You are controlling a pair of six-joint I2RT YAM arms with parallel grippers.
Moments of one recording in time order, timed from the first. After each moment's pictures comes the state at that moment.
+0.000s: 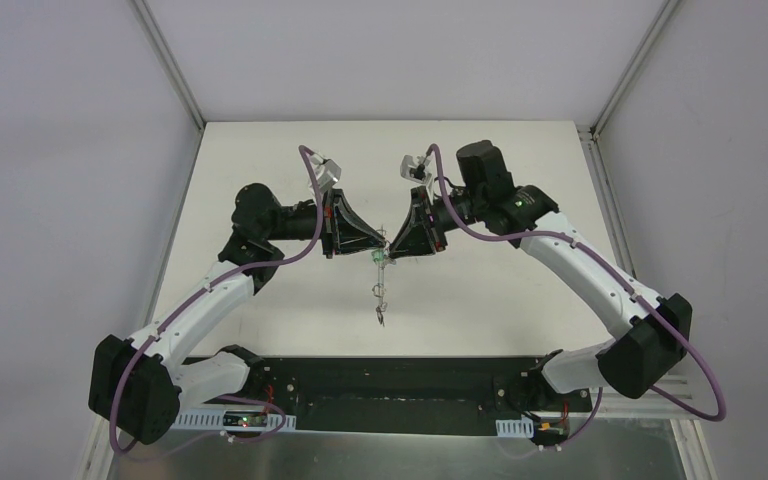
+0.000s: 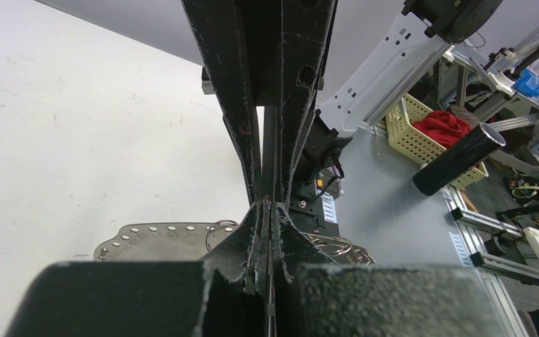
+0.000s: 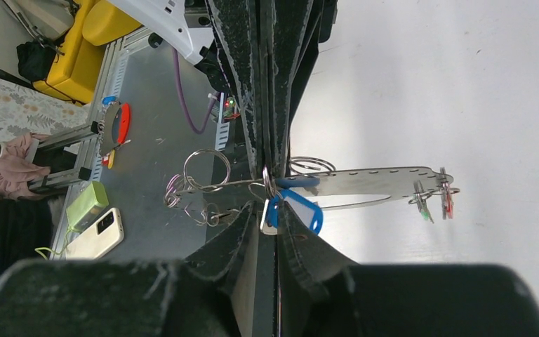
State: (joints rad) left arm -0.45 1.09 0.77 0.51 1.07 -0.60; right arm 0.64 1.39 1.33 -0.55 -1.05 -0.07
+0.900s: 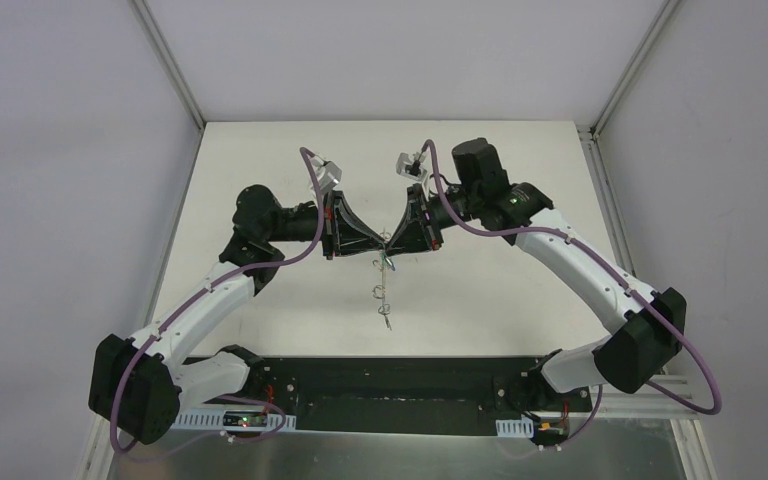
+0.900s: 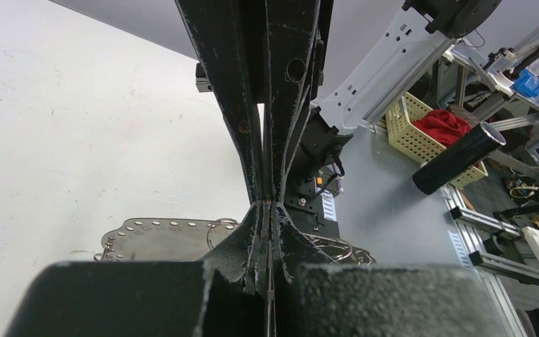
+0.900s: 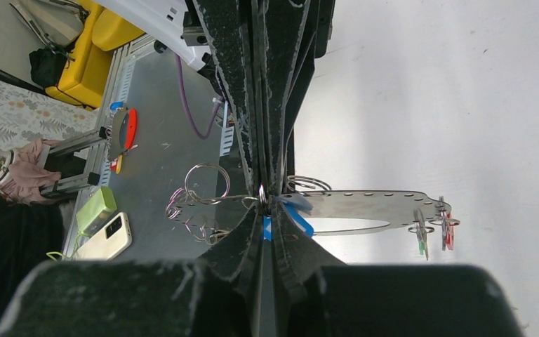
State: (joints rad) left arm -0.45 1.09 0.75 0.51 1.07 -0.61; right arm 0.65 1.42 1.35 -0.54 -1.06 -0.03
